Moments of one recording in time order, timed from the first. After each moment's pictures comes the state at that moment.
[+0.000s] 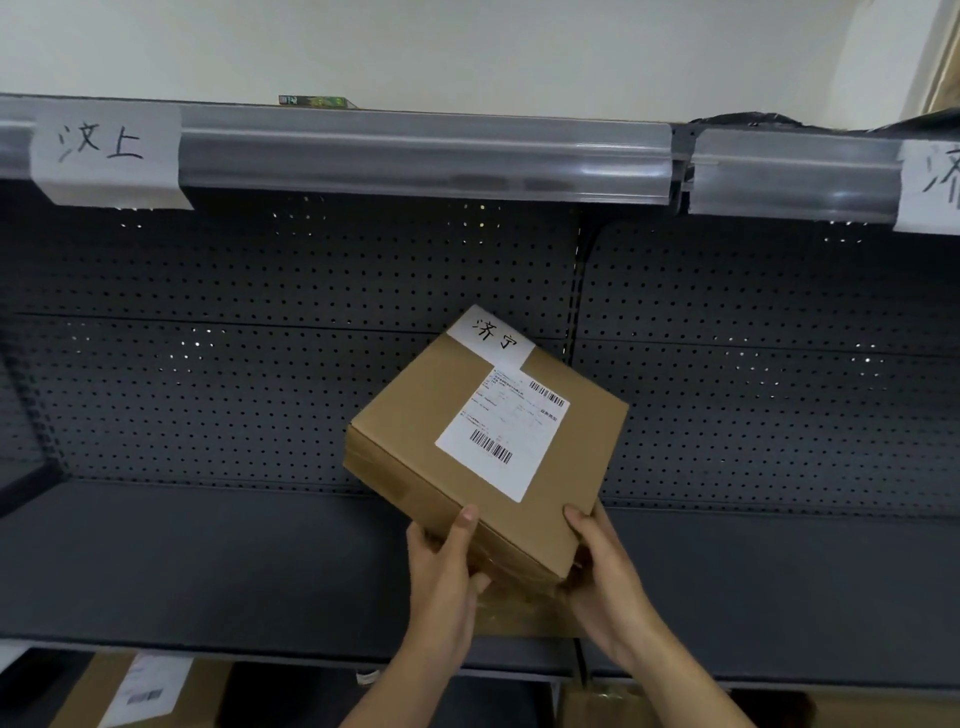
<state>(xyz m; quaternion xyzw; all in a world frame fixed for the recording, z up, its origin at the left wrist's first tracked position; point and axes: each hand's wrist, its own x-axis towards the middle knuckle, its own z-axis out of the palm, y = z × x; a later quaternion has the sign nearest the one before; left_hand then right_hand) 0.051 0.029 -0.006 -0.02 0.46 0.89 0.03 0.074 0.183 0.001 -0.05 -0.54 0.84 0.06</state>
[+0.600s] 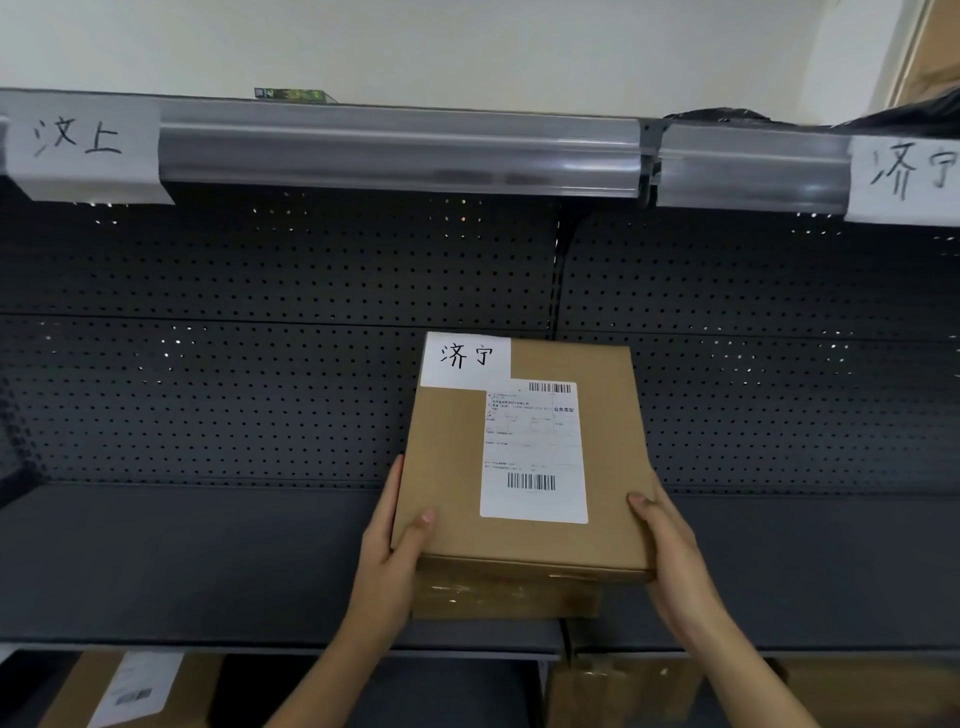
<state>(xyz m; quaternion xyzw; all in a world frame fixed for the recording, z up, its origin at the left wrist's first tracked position) 0.054 -0.017 0.000 0.16 0.64 0.74 -0.09 0.105 0.244 0.010 -0.07 -0.64 0.74 0.19</state>
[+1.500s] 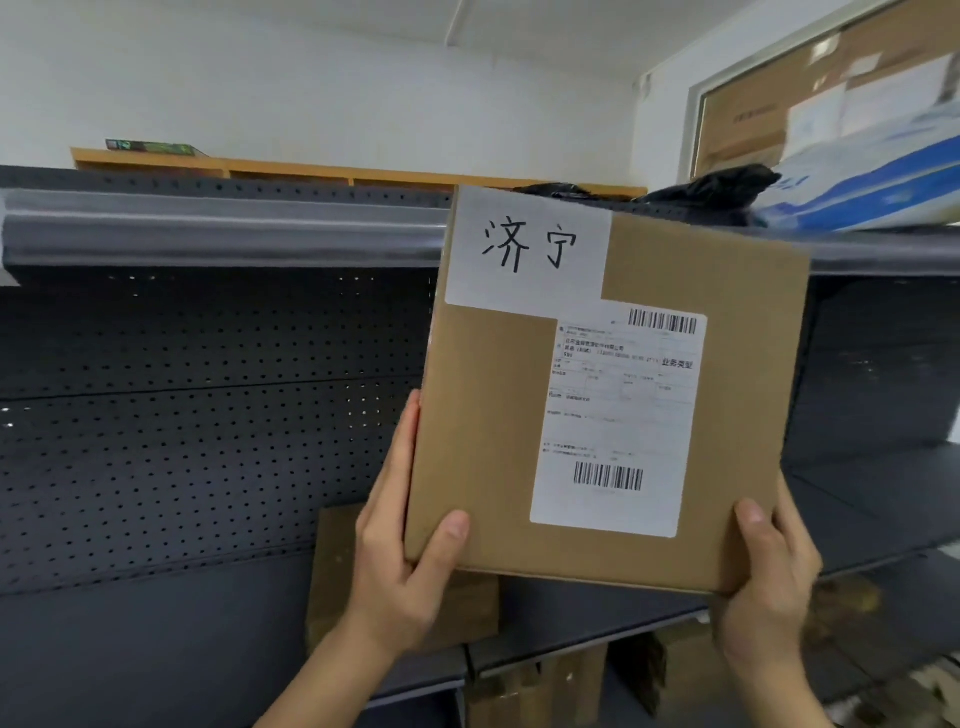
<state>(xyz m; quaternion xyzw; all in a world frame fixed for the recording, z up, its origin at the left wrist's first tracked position) 0.133 0.059 0.099 0.45 0.58 0.64 -0.25 0.248 0.288 0.078 -0.03 -0.53 0.59 0.60</state>
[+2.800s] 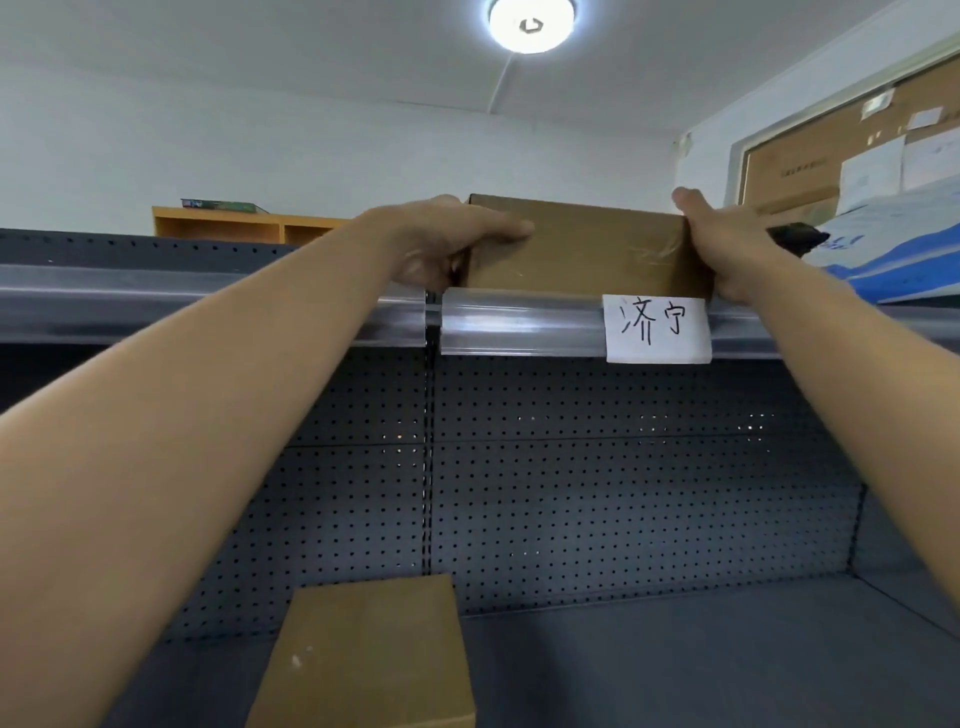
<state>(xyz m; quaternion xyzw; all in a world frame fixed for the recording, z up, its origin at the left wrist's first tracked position) 0.018 0.167 0.403 0.34 0.77 0.53 0.04 0.087 0.430 0.398 -0.11 -0.73 0.53 0.42</state>
